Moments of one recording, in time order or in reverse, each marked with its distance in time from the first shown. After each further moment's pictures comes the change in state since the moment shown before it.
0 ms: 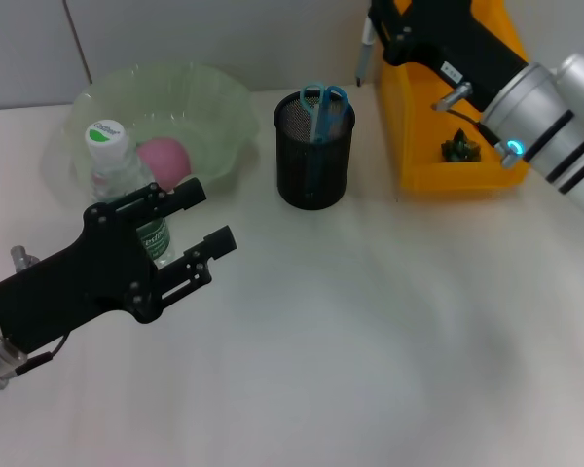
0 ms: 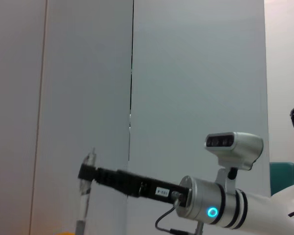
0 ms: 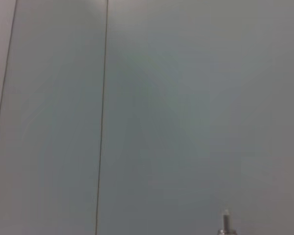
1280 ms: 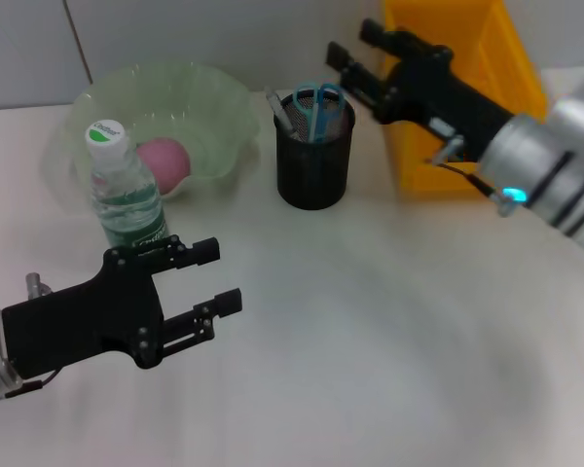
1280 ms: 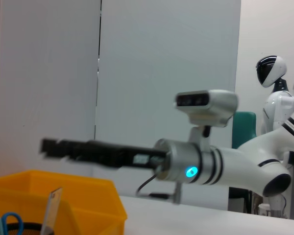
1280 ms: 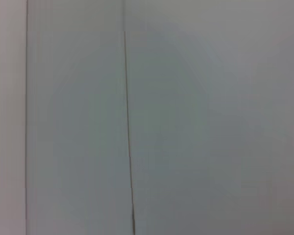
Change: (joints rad) left arm -0.022 0.037 -0.001 0.027 0.181 -0.026 -0.085; right arm -0.061 -0.003 -0.115 0.034 -0.002 -0.007 0.081
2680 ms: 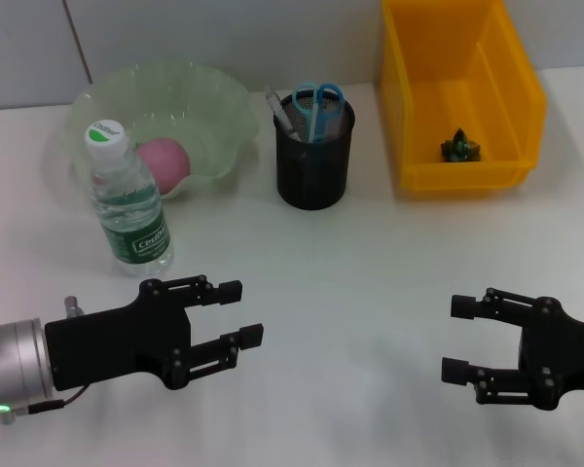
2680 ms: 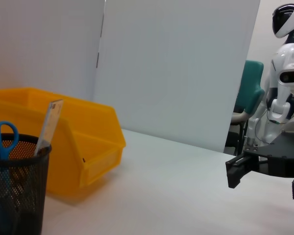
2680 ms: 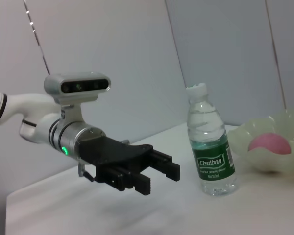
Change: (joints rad) left arm -0.019 -0.035 -0.011 0.046 0.182 -0.131 -0.158; right arm -0.425 0.000 -0.481 -0.541 -0.202 -0.516 0.486
